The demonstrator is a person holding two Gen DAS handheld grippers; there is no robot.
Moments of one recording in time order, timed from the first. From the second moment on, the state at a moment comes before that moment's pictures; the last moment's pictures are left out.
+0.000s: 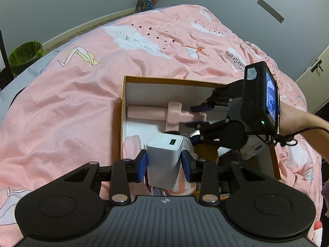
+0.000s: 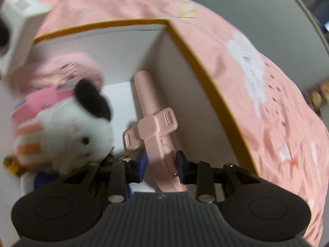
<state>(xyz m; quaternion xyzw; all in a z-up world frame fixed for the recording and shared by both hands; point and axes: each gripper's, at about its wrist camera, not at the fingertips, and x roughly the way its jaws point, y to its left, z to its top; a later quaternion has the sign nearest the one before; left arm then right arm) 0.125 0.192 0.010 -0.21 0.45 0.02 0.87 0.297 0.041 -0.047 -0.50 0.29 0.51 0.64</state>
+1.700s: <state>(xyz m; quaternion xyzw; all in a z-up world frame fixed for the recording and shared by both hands) 0.287 0.153 -0.082 0.05 0.64 -0.02 0.77 0.270 -0.052 0.006 -0.35 0.28 0.51 0.74</state>
